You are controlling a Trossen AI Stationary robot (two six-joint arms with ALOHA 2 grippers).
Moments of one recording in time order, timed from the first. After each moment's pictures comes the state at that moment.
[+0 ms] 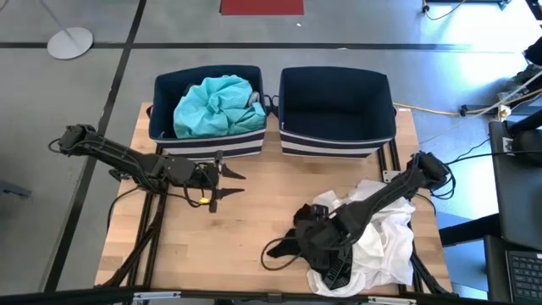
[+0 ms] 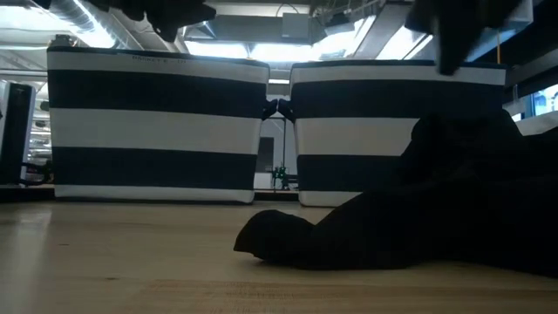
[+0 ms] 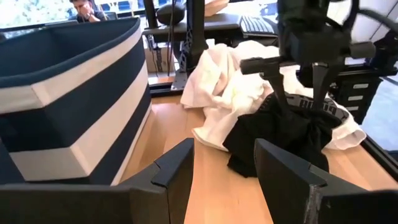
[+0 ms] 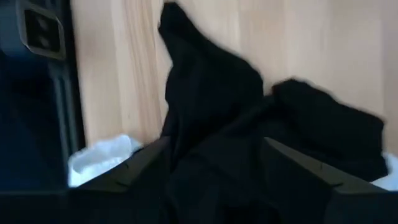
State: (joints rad) left arm -0.27 0.98 0.58 0.19 -0.29 0.05; right arm 0.56 1.80 1.51 -0.94 0.07 0.63
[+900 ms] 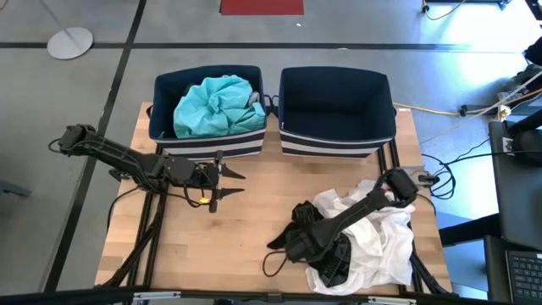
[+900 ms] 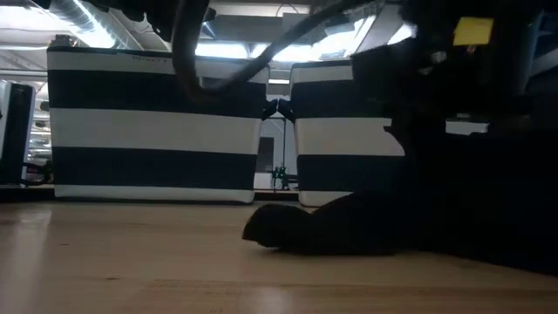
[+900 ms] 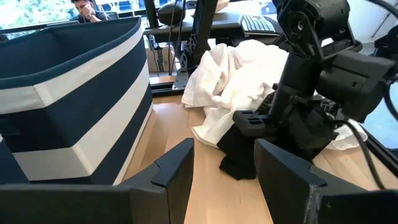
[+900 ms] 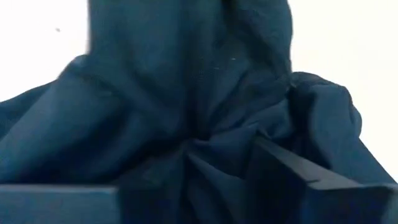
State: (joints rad) left arm -0.27 0.98 0.58 0.18 -0.30 0.06; right arm 0.53 2.11 1.51 -0.98 0.23 0.25
